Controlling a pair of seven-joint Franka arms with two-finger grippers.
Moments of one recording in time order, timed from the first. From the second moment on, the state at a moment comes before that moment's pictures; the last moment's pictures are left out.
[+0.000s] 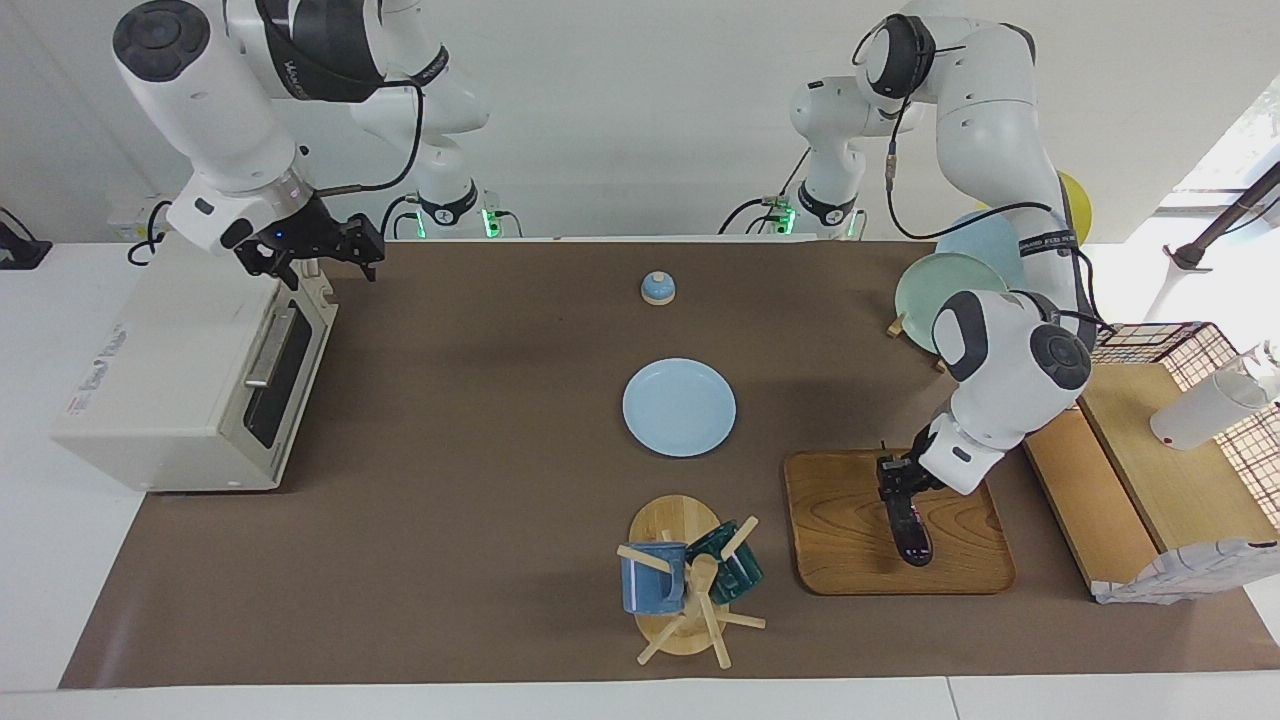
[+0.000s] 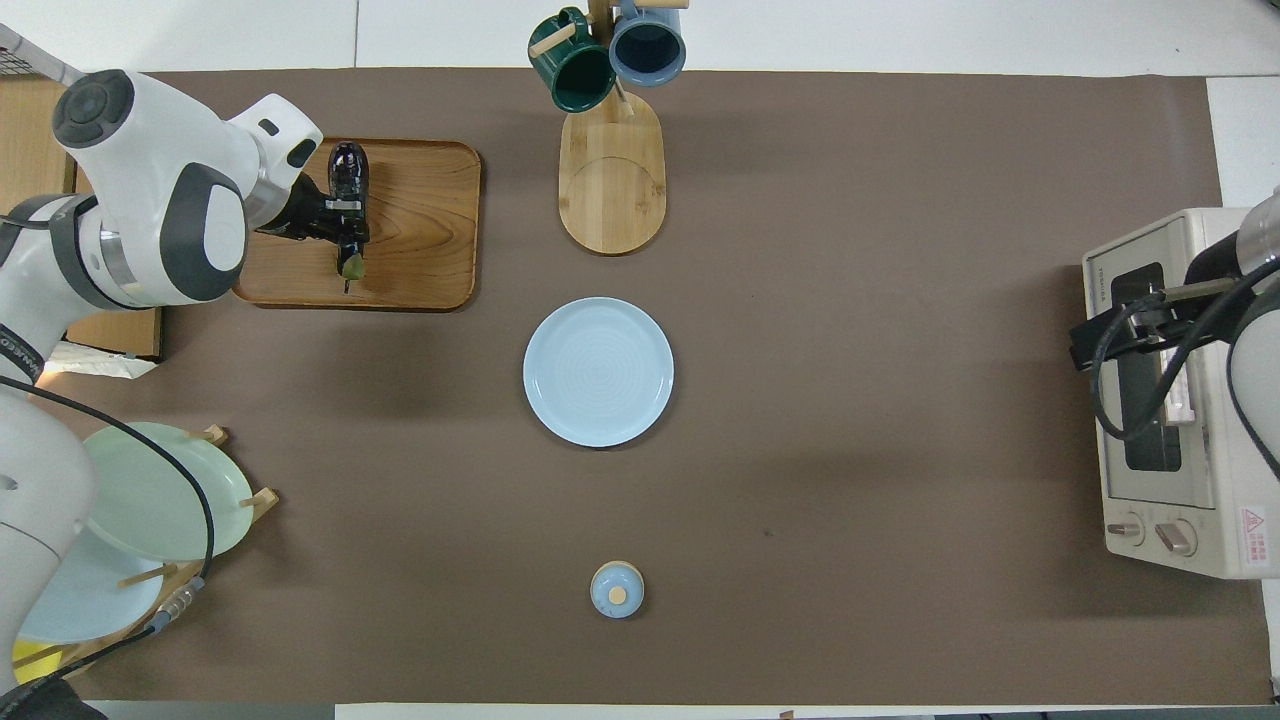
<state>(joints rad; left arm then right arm) -0.02 0.56 -0.12 -1.57 -0.11 2.17 -0.05 0.04 0.01 -0.03 -1.63 -0.03 1.48 -0.13</state>
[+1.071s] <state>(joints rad) 0.02 0.30 -0.11 -1.52 -0.10 1.87 -0.07 0.04 0.00 -0.07 -1.62 -0.03 1.48 -0.13</state>
